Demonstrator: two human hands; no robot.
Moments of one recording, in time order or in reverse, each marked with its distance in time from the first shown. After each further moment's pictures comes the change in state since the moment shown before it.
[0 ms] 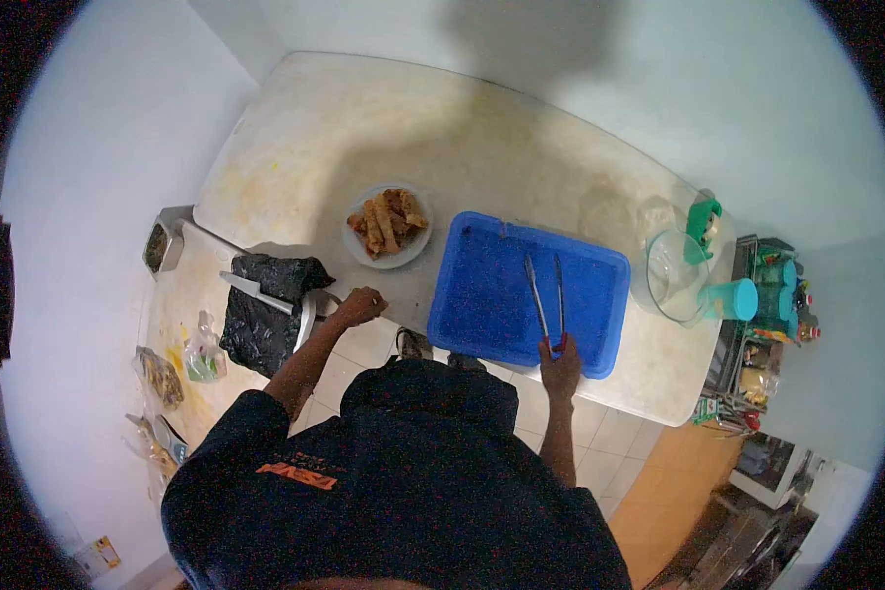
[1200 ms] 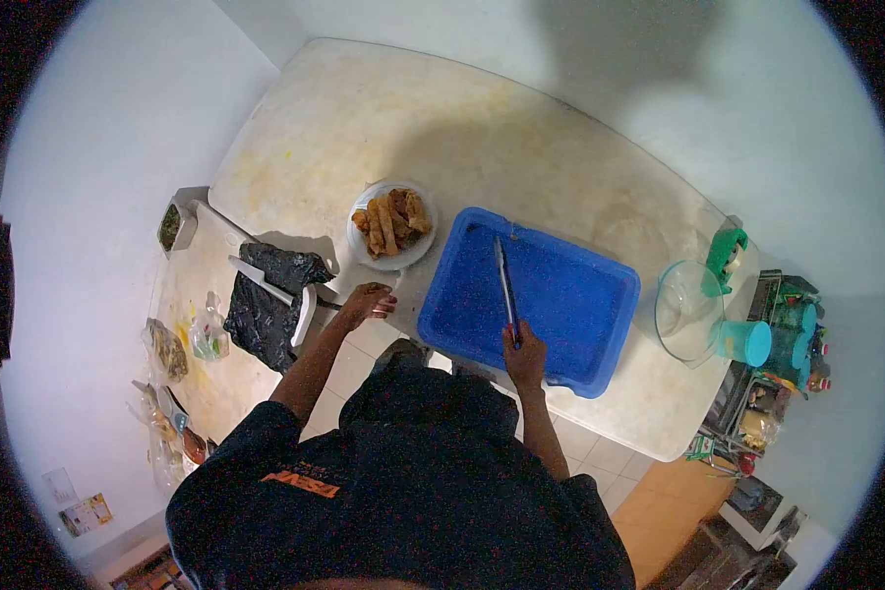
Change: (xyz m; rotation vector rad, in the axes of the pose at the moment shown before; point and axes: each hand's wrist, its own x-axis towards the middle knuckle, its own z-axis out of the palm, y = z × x) left_hand 0.001 0.021 0.013 -1.085 0.072 -0.093; right_hand 0.052 -0.064 0.035 0.177 -0.258 -0.235
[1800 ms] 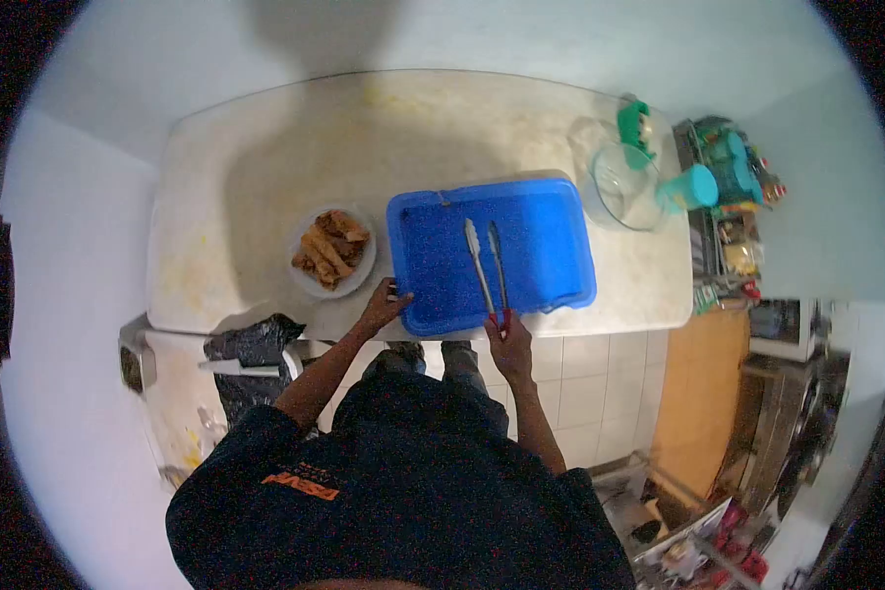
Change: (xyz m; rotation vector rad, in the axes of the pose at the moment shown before) left_hand 0.054 0.001 0.072 0.632 -0.263 0.354; right_hand -0.086 -0.060 0.031 0.102 0.293 0.469
